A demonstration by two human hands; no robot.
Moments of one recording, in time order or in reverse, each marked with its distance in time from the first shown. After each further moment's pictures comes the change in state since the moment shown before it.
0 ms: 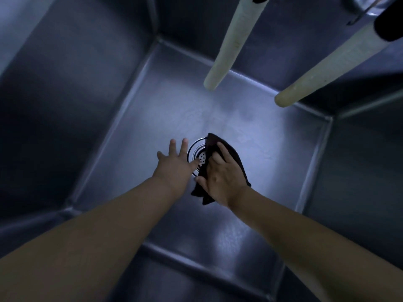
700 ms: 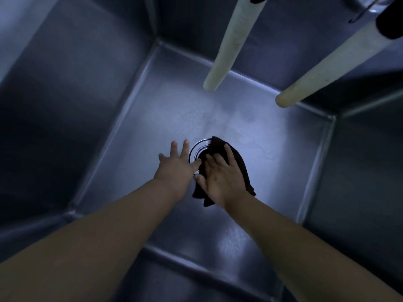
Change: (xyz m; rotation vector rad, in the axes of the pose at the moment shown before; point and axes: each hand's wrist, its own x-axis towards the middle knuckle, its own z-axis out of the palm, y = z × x) left_hand -0.001 -0.001 -0.004 -0.045 -0.013 0.004; right_hand 0.003 -0.008 -0.004 0.204 -0.001 0.132
